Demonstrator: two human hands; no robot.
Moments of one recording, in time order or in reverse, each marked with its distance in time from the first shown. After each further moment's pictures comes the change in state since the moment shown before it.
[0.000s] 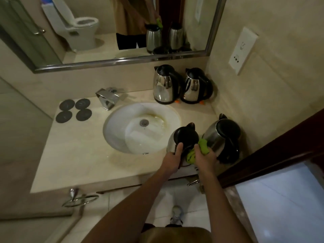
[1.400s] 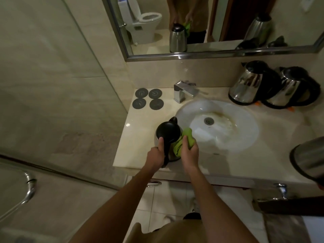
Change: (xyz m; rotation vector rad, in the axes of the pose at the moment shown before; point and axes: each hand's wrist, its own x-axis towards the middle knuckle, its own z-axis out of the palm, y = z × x) left_hand -0.031 -0.106 -0.325 0.174 0.412 -0.083; right_hand -0.190 0.005 0.283 0.091 -0.455 -0.073
